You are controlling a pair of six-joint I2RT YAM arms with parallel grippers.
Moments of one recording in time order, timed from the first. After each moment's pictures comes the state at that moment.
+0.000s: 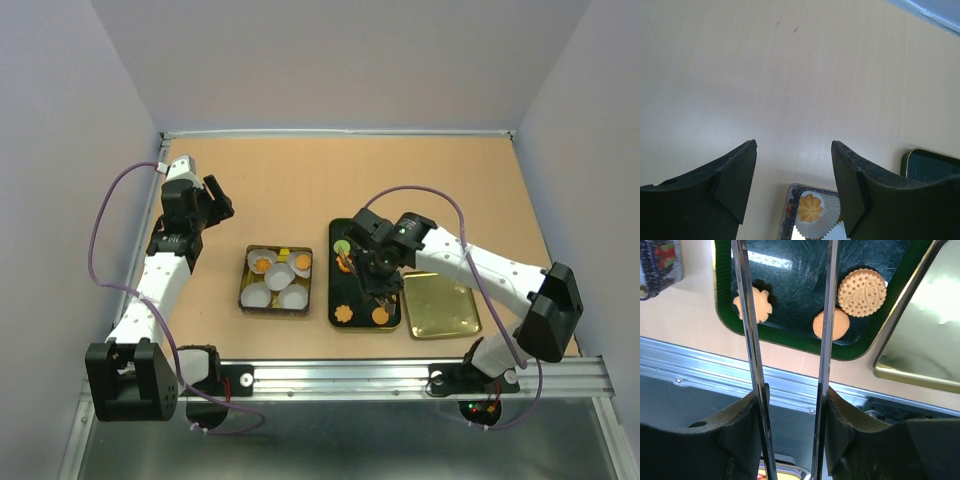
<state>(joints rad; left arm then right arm) -0.02 1.13 0.82 -0.15 -0.01 -0.38 0.91 1.51 1.31 -1.14 0.05 0.69</state>
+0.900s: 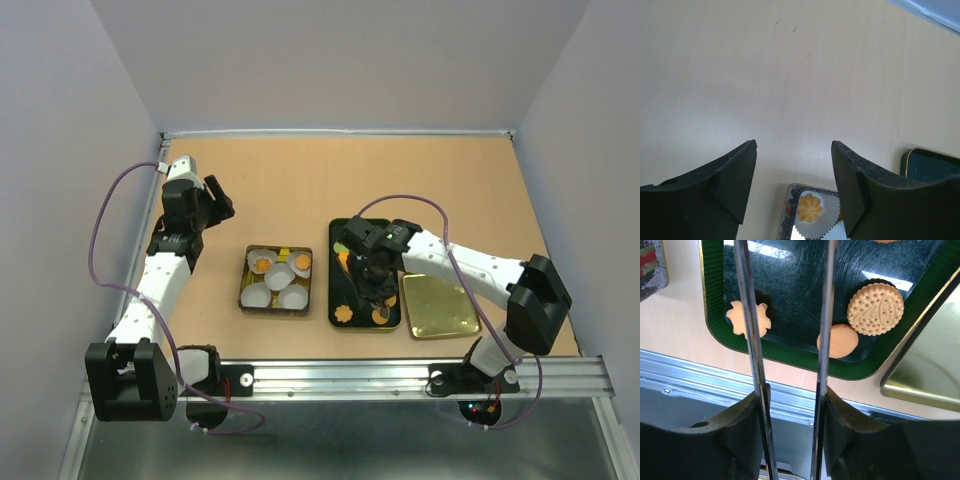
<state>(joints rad) -0.03 1.13 0.82 -0.15 -0.01 -0.38 0.91 1.57 1.23 -1.04 0.03 0.67</state>
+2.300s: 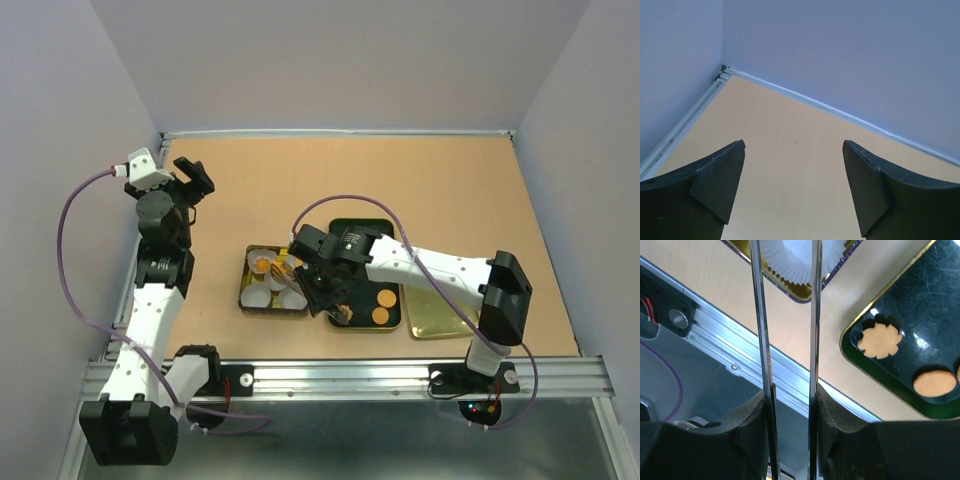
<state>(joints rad) -0.03 0.87 0.78 0.14 -0.23 -0.35 1.13 1.74 1.53 -1.00 -0.10 0.61</state>
